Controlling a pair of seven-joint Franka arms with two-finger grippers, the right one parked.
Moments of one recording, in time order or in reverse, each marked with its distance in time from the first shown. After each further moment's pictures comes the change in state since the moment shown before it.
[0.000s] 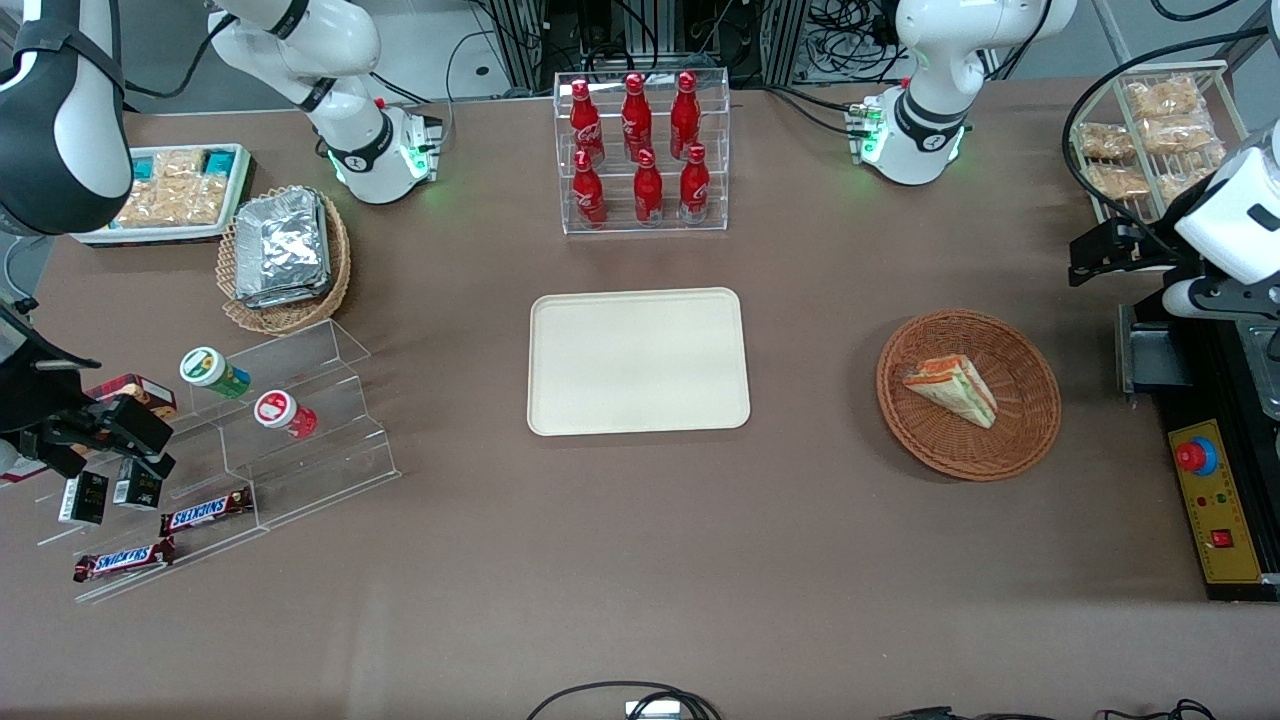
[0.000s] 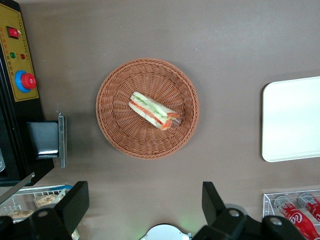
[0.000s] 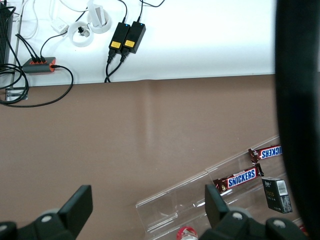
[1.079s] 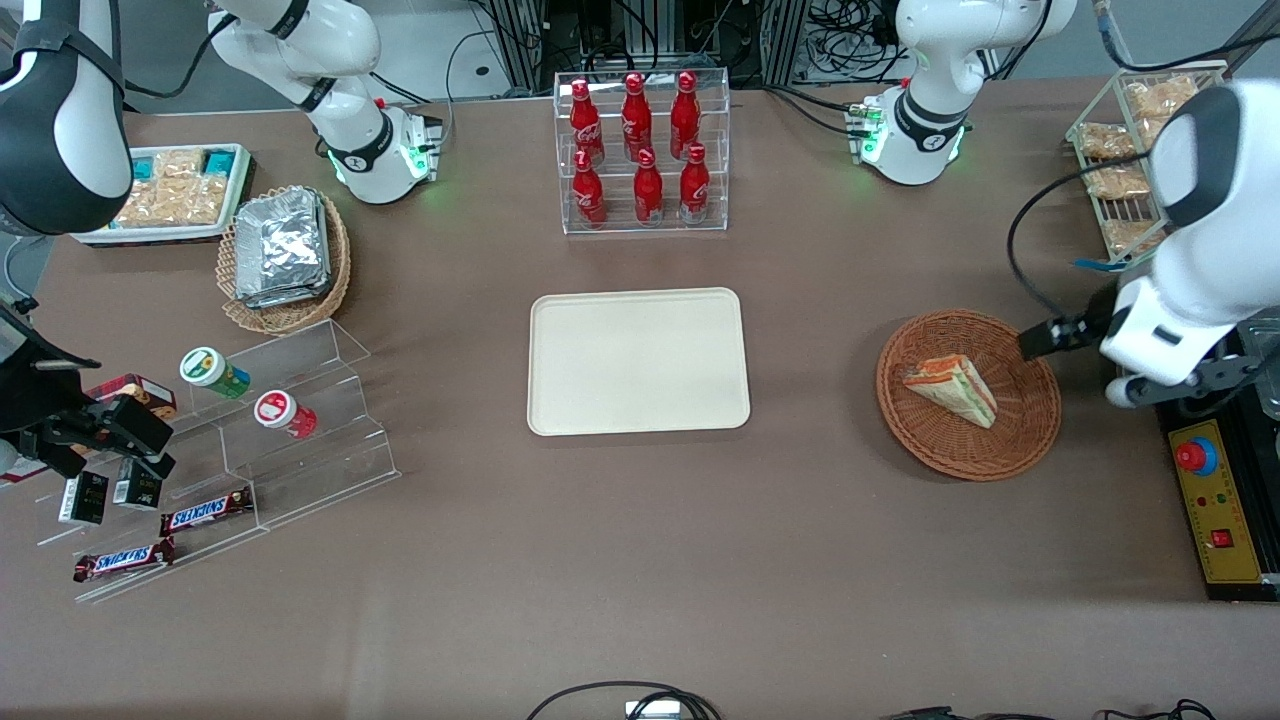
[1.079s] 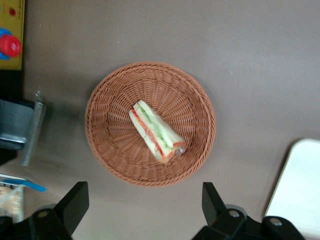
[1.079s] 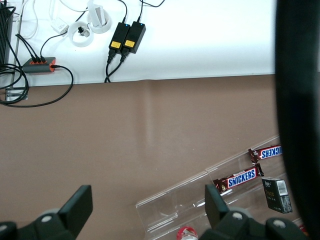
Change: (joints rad) arm 0.000 0.040 0.001 -0.329 0.027 0.368 -0.373
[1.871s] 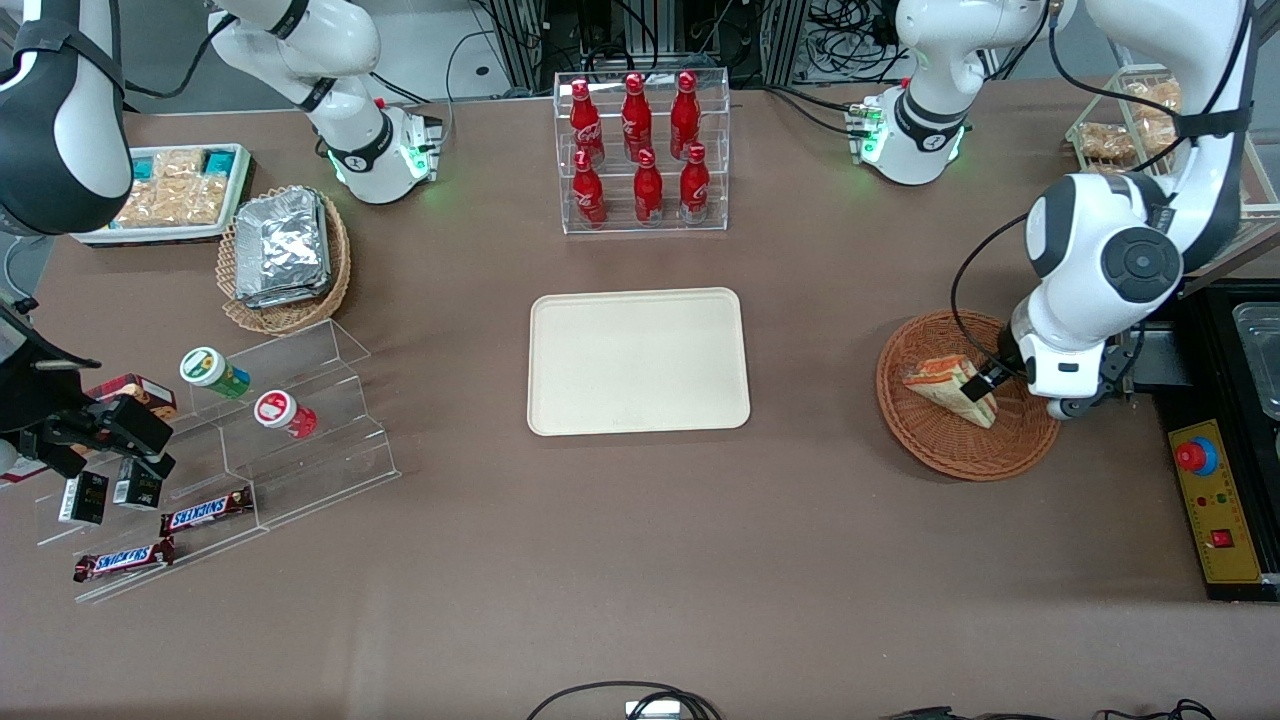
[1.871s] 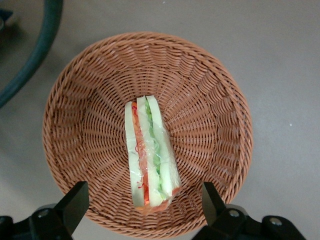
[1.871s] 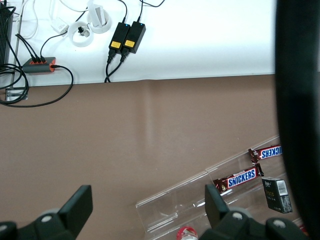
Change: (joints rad) arm -0.004 -0.001 -0.004 -0.421 0.055 0.473 -0.525
